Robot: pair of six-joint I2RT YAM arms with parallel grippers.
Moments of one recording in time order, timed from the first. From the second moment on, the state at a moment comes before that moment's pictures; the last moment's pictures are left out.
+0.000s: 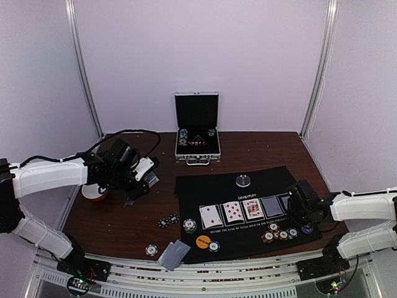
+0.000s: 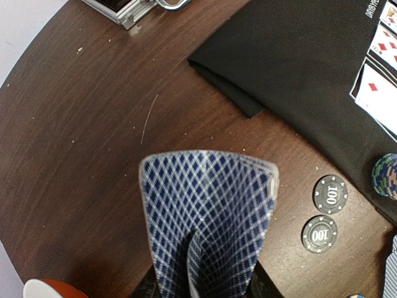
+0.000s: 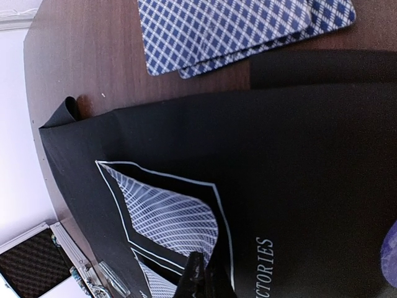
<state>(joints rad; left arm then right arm) -0.66 1.36 0.90 -0.50 -0.06 0.16 0.57 1.14 0.33 -0.24 0.42 2.08</state>
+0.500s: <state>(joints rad) -0.53 1.54 0.89 -0.53 0.01 0.13 0.57 1.07 0.32 -0.26 0.41 2.09</state>
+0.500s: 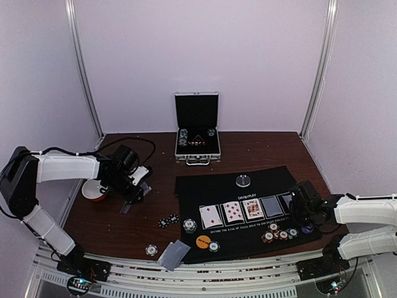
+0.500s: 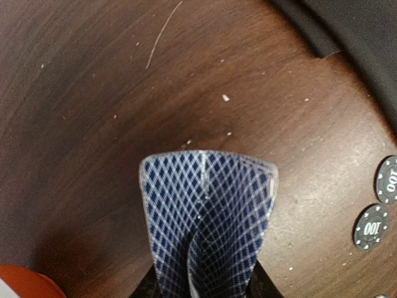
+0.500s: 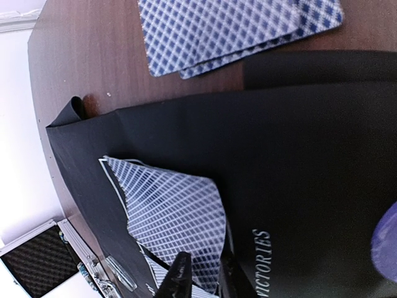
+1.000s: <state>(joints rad) -0.43 1.67 0.93 -0.55 0.06 0.12 0.57 0.99 0.36 -0.39 0.41 2.07</state>
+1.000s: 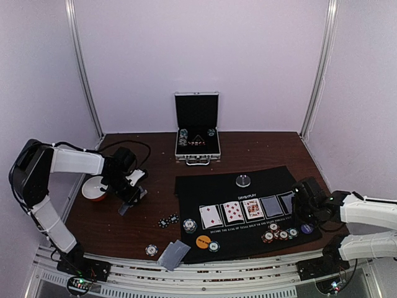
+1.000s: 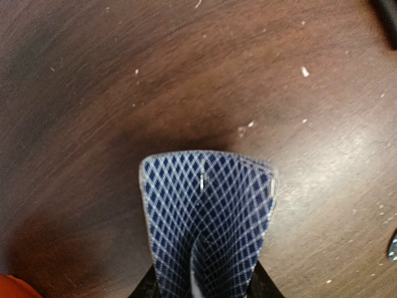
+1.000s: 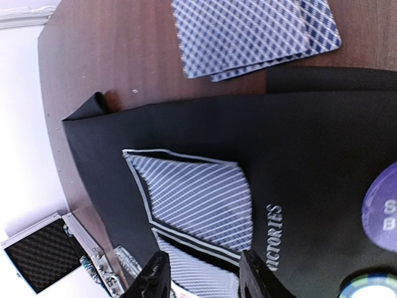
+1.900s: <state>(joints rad) -0.37 1.66 0.98 -0.55 0.07 0.12 0.57 0.93 0.57 -0.50 0.54 1.71</state>
